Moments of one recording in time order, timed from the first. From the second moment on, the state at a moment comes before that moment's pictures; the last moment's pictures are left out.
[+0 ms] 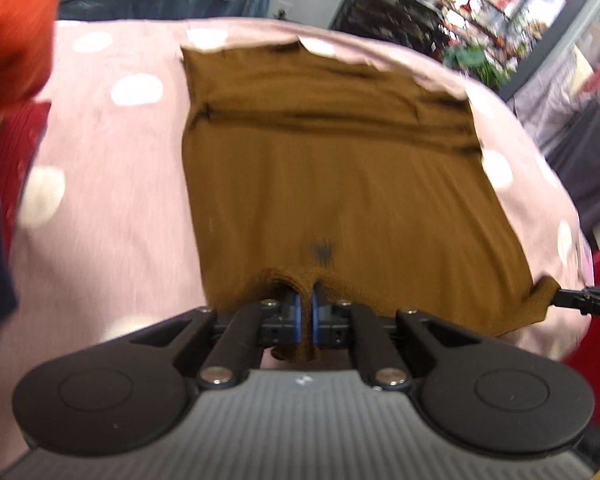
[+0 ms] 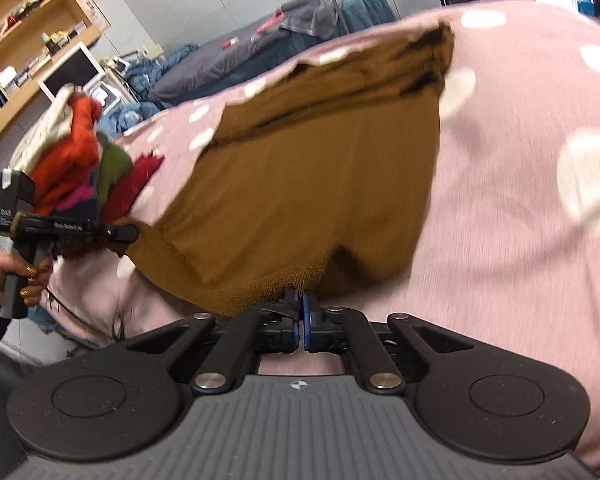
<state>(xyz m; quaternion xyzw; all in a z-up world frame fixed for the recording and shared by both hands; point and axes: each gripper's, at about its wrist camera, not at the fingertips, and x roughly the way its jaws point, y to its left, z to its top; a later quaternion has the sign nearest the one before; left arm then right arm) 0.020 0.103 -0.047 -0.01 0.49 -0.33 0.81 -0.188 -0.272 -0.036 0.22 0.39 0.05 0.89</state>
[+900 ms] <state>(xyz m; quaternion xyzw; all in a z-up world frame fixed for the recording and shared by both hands) 0.325 -0.090 -0.071 0.06 0.43 -0.16 0.88 0.127 -0.417 -0.043 0.16 0.31 -0.11 0.93</state>
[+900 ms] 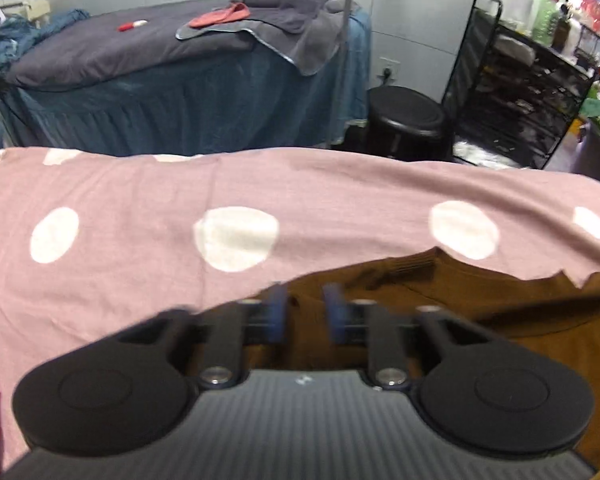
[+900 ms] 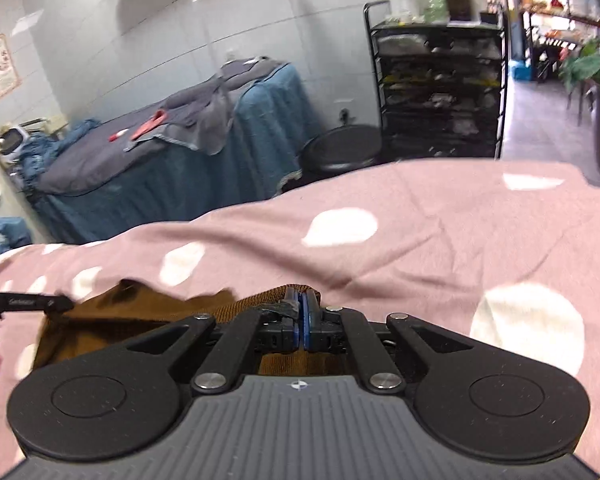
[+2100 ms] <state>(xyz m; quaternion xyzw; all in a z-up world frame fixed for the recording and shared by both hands) 0.324 -0.035 -0.075 0.09 0.33 -0.04 0.94 0.106 -0.407 -0.062 0.08 0.34 -0.09 0.93</state>
